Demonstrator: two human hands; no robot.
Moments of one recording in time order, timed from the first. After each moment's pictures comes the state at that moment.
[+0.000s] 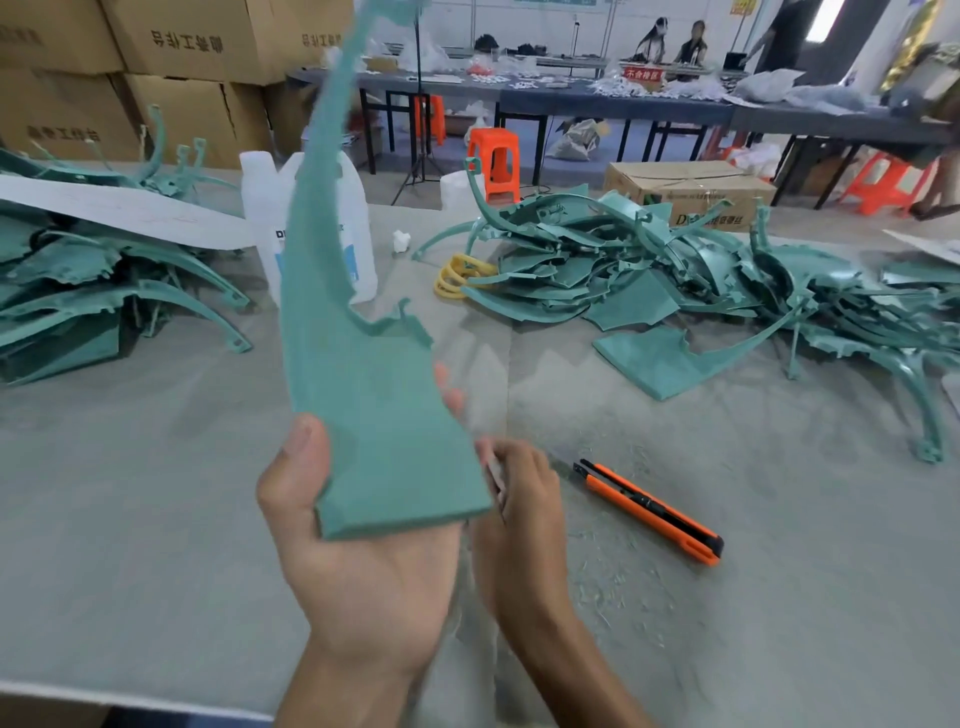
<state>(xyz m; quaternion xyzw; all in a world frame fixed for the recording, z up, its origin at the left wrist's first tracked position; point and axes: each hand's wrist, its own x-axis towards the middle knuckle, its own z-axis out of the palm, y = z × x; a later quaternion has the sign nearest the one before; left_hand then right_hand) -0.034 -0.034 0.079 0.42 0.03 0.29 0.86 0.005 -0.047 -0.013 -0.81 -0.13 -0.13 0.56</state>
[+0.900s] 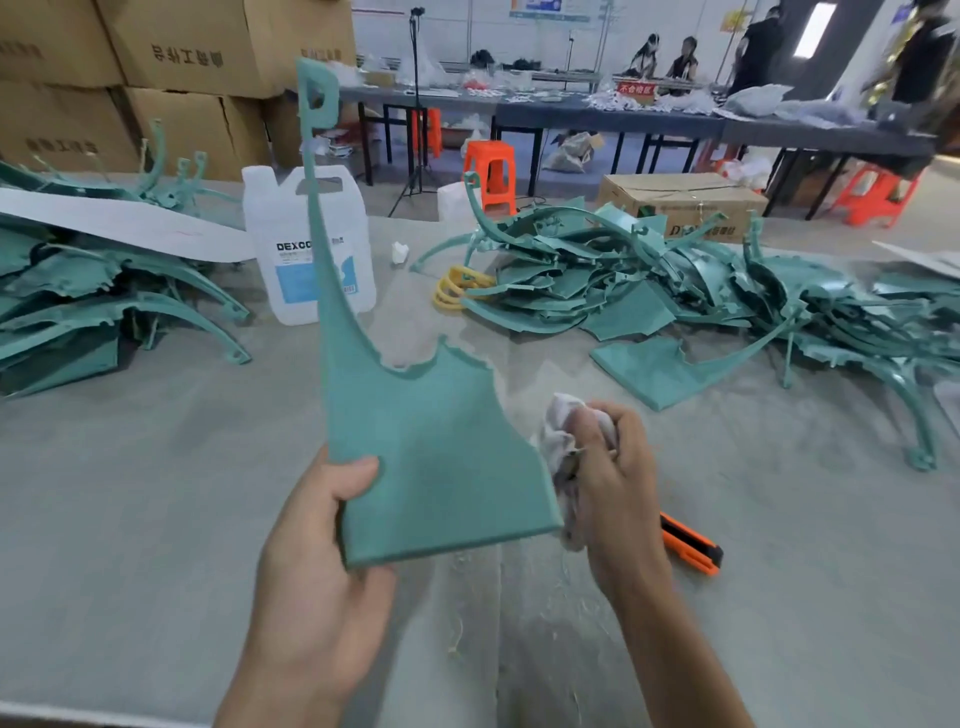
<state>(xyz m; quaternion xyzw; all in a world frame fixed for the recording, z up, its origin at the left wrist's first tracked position) -0.055 0.057 0.050 0.40 0.08 0.19 0.89 0.051 -0.096 0.015 -0.68 -0.04 -0.12 0.72</state>
